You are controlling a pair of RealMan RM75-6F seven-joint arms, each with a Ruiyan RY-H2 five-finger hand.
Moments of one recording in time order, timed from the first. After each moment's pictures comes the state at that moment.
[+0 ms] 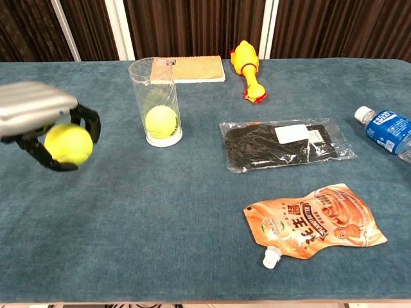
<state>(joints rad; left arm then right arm) -0.57 -1.36 -0.08 -1.64 1.36 1.02 0.47 0.06 -1.18 0.10 -1.66 -1.42 1.50 -0.23</state>
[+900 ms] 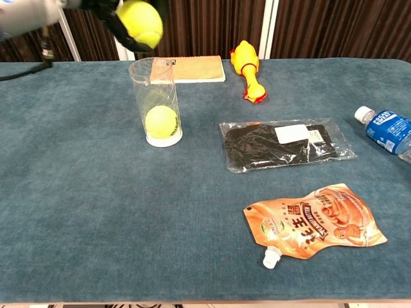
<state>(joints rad) -0.87 -1.43 -0.35 -1.63 1.12 0.98 0.61 0.07 -1.20 0.10 -1.64 -1.41 1.49 -0.26</state>
